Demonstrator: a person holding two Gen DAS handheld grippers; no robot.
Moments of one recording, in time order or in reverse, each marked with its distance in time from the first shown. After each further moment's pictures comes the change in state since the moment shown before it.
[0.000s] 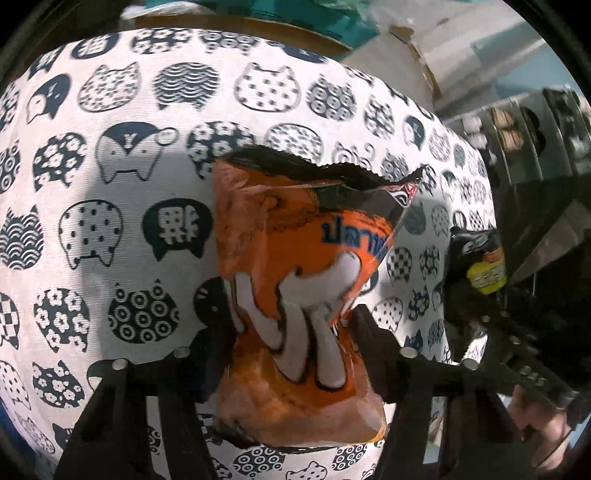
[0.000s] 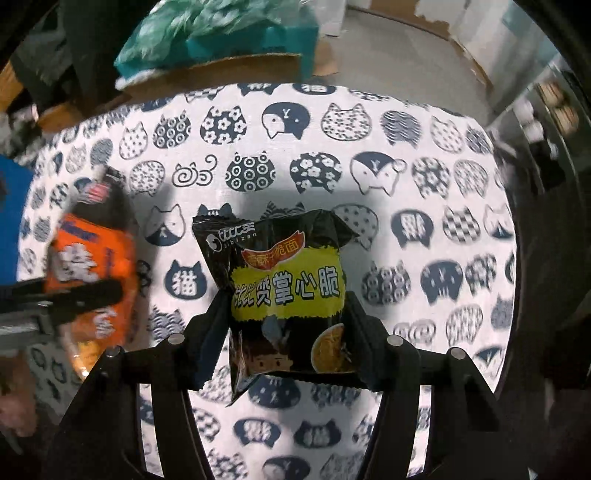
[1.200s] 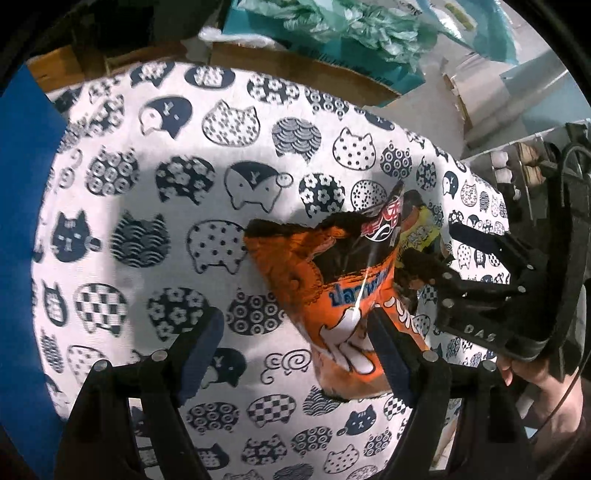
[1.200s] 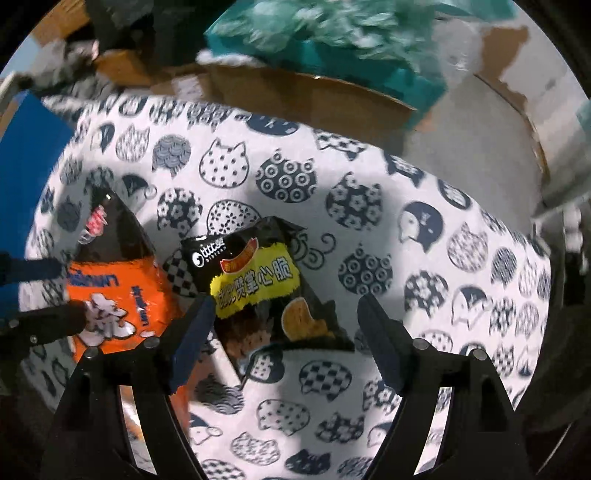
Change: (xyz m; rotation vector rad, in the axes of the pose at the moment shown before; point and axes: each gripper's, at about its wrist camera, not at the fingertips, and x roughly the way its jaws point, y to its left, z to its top) left arm -0.054 0.044 0.002 -0.117 -0.074 0.104; right arm 0.033 0.110 0.060 -0.388 0.016 0.021
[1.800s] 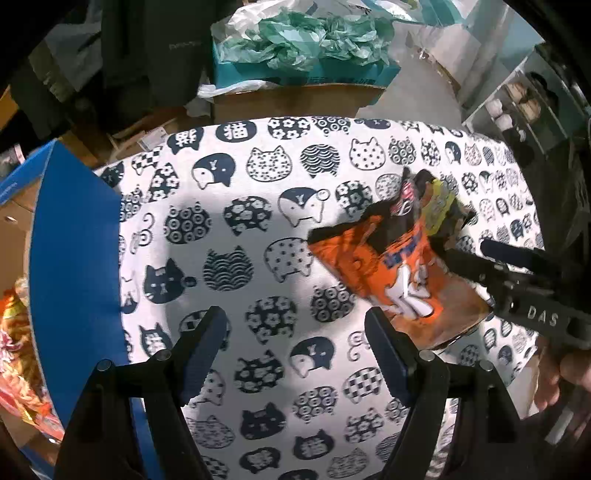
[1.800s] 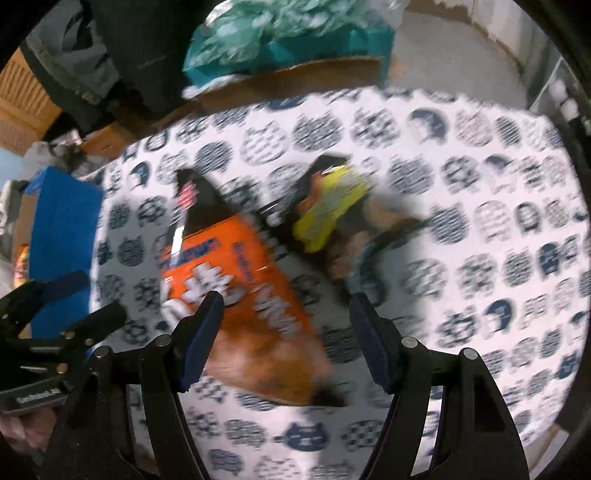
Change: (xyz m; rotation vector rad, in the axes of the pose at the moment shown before) left arm -0.048 0.012 -0.010 0.286 -0.092 0.179; right arm -0.047 0.024 -0.054 0.437 -0.079 0.124
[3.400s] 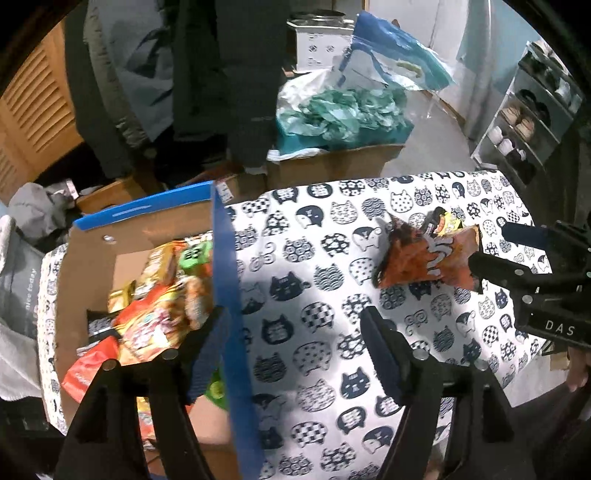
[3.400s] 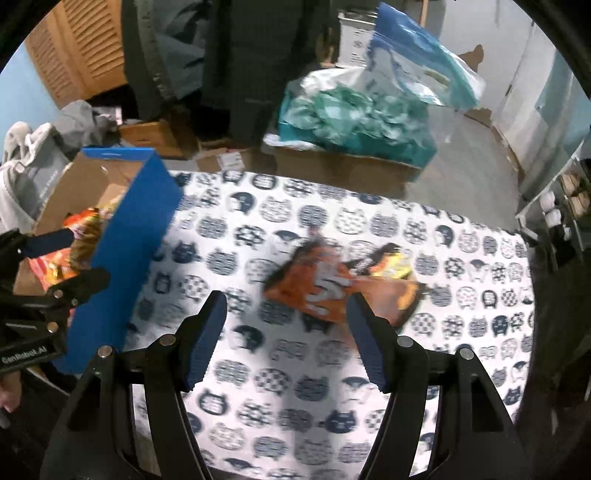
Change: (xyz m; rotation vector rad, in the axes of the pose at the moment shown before) left arm -0.104 0.056 -0.039 0.054 -0.230 0.129; right arm -0.080 0.119 -0.018 -0.262 -0.187 -0.097
